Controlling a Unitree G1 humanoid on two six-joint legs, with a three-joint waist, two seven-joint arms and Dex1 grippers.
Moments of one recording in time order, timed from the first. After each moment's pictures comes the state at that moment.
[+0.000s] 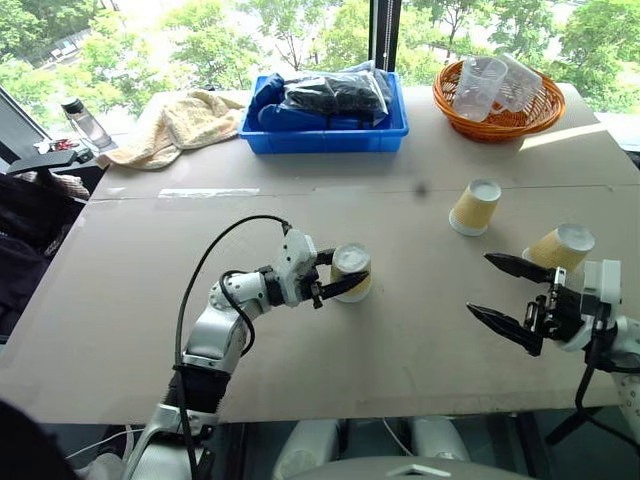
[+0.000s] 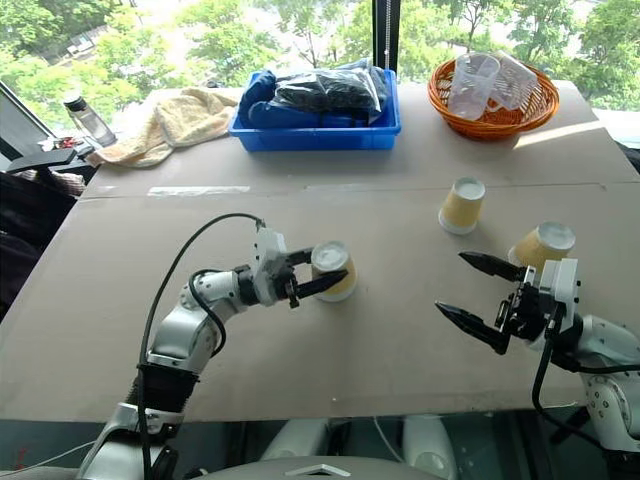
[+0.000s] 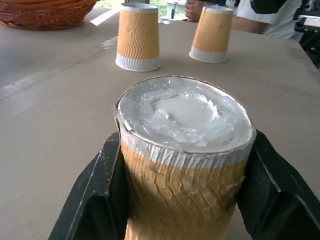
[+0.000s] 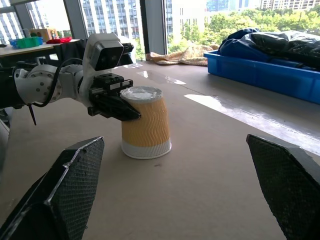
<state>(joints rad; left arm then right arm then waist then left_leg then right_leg) -0.27 0.42 -0.13 0.01 -0.38 0.13 -1.07 0.14 -0.63 -0.25 -0.30 0.72 0.11 1.12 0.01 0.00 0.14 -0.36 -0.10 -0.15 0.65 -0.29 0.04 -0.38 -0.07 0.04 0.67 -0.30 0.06</state>
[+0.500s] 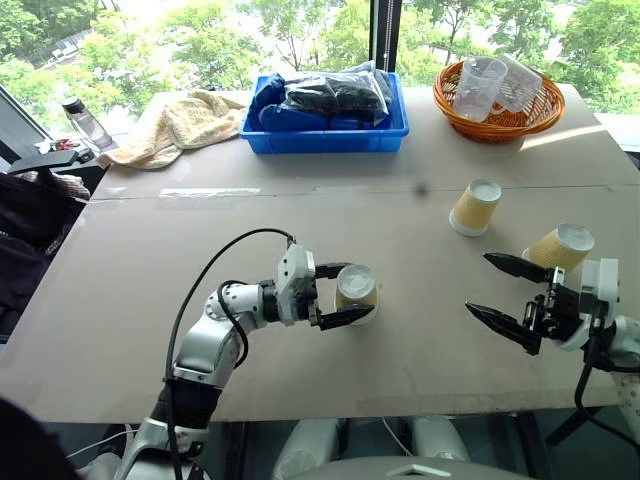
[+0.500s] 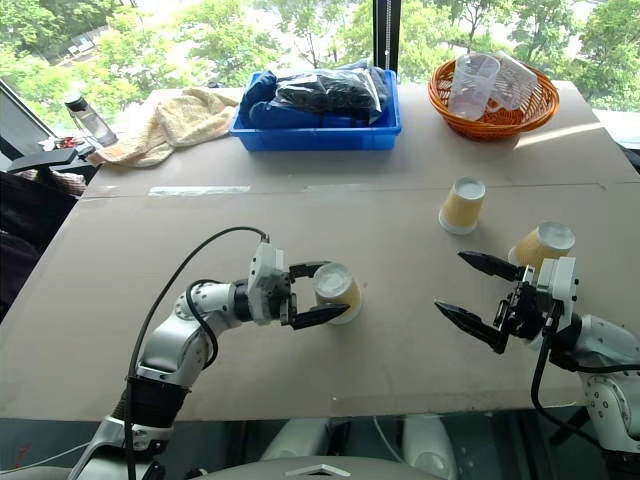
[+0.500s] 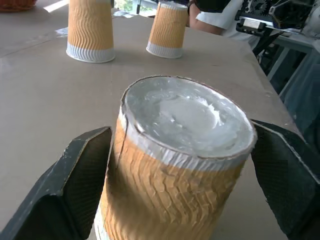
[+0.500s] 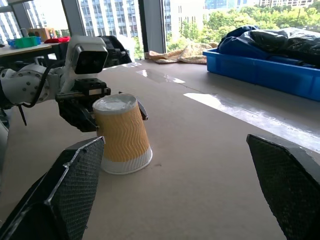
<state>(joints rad) -0.21 0.46 -0.13 -0.10 -0.45 0.22 -1.13 0.13 -0.61 -0.25 -0.31 0.71 0.13 1.08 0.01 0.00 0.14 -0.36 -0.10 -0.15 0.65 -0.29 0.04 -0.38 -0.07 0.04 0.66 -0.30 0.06</state>
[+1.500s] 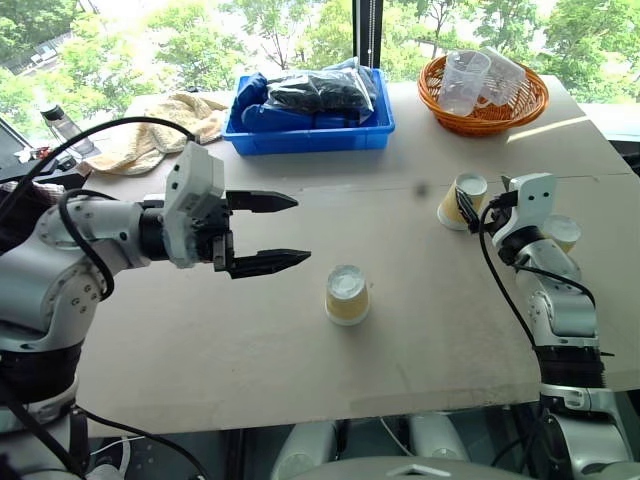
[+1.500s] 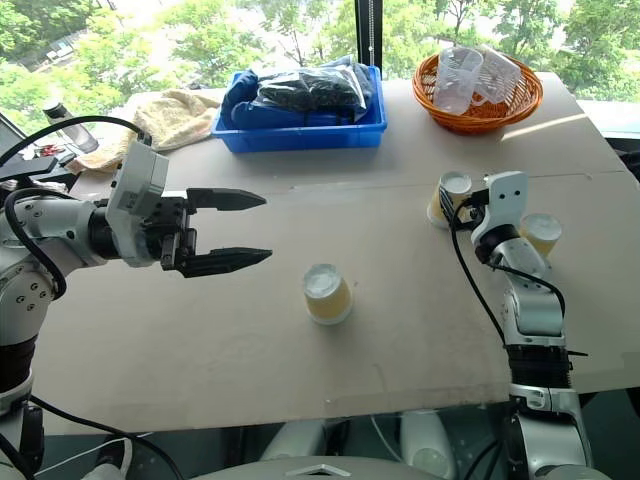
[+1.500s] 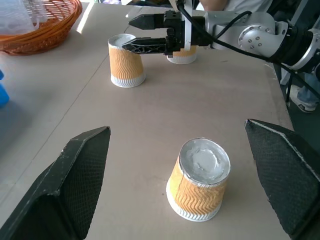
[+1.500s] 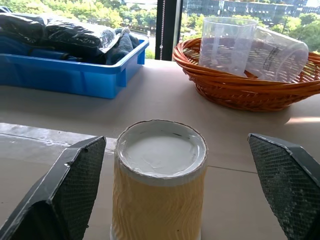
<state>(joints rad) -0.40 0.99 0.20 -0.38 -0.78 0.68 -1.12 -0.40 -0.30 -0.14 0.04 0.20 0.21 0.30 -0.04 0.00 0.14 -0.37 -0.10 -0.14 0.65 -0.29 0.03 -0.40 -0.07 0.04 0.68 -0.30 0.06</state>
